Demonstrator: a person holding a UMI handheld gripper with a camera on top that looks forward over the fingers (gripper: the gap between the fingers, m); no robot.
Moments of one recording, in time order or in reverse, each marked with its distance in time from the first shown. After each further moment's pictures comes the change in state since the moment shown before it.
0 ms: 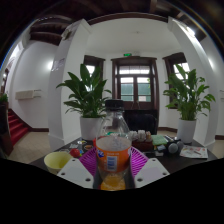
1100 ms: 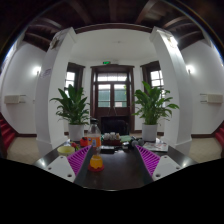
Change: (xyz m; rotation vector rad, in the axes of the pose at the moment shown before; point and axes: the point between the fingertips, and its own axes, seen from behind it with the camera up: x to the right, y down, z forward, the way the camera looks) arm 0.040 -0.043 -0.243 0.052 0.253 0.019
